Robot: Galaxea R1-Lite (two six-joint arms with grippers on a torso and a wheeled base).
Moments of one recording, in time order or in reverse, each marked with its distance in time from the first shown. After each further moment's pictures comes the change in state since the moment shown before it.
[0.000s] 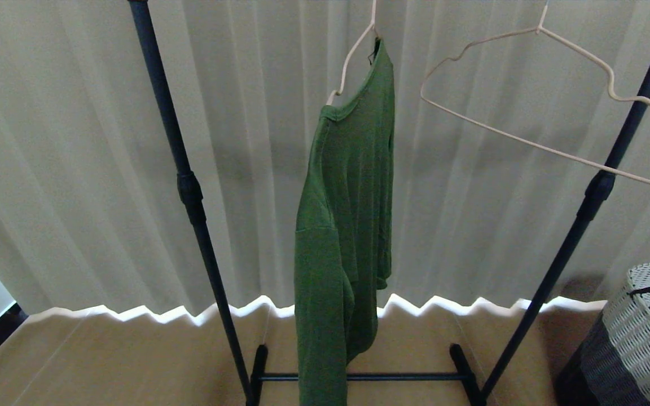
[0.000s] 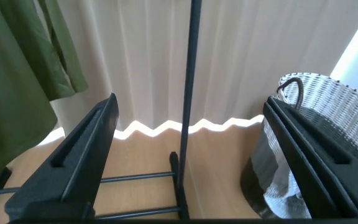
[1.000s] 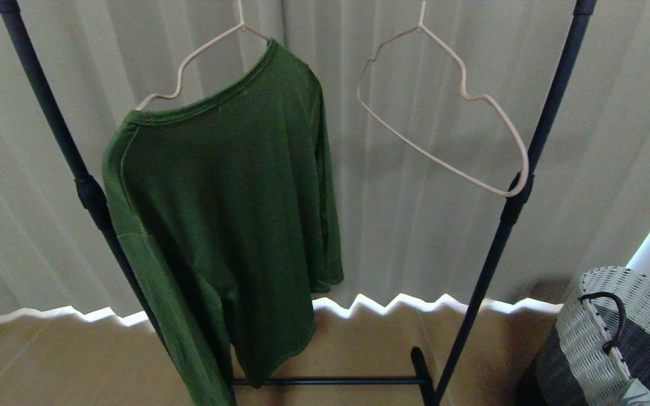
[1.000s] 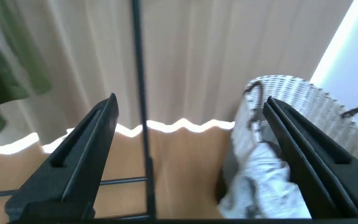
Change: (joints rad) left arm 0.000 0.001 0.000 0.003 -0.003 0.056; right arm 0.000 0.000 0.000 0.000 0.005 0.001
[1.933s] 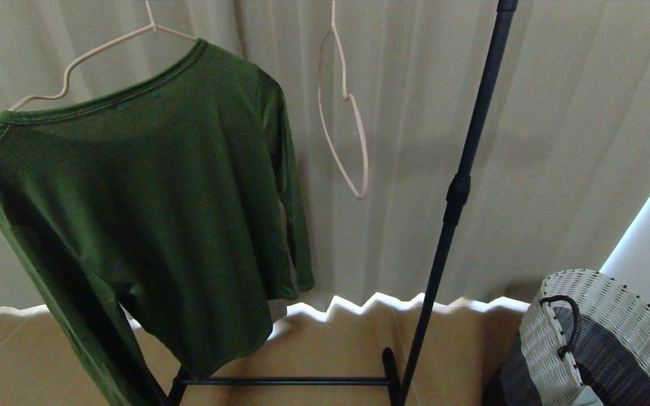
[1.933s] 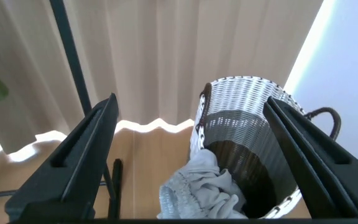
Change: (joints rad) left arm -0.001 0.002 0.000 0.003 -0.003 0.013; right arm 0.000 0.000 0.000 0.000 -0.002 0.004
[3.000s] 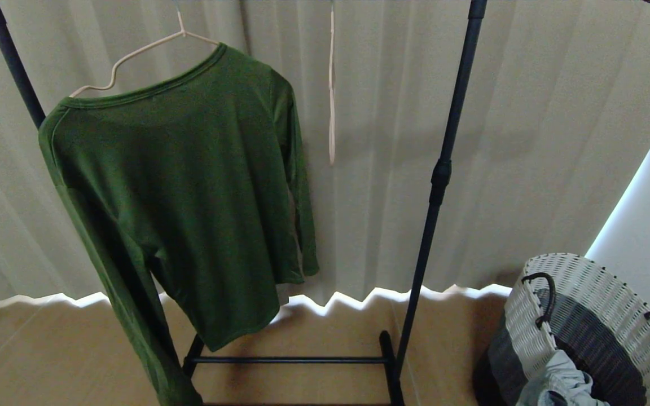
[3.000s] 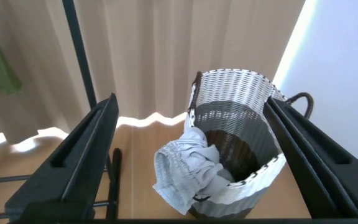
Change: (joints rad) left arm 0.001 -0.001 0.000 0.001 -0.009 0.033; right arm 0.000 0.000 -0.012 -0.001 0.007 -0.006
